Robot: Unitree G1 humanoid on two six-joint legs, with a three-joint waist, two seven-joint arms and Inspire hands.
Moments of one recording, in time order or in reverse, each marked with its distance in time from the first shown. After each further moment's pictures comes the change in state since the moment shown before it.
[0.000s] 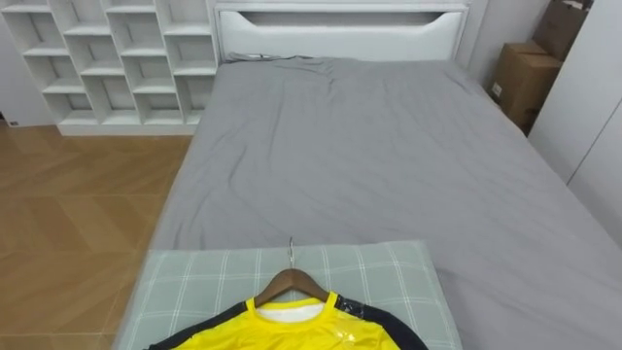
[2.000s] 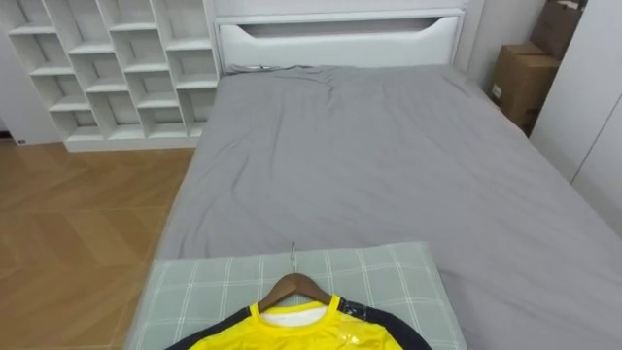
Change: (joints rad) left arm -0.043 0.065 0.099 -0.468 -0.143 -0.292 0.671; right arm 0.021 -0.036 0.008 -0.005 0.004 -0.041 0.034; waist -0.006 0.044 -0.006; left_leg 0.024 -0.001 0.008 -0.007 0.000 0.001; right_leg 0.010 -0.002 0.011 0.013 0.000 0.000
